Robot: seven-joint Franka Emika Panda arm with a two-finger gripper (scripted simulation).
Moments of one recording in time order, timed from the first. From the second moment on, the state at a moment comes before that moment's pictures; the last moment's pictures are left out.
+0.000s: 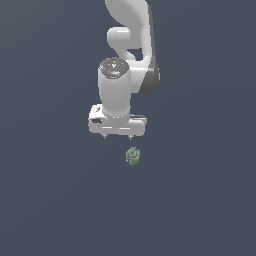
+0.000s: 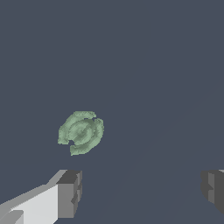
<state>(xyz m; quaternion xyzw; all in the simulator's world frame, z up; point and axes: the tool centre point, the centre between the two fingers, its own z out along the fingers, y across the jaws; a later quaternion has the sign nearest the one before) 0.004 -0.041 0.173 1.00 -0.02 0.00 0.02</state>
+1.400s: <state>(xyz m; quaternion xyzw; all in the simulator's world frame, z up) 0.016 -0.005 0.133 1.00 -0.01 0.00 0.01</state>
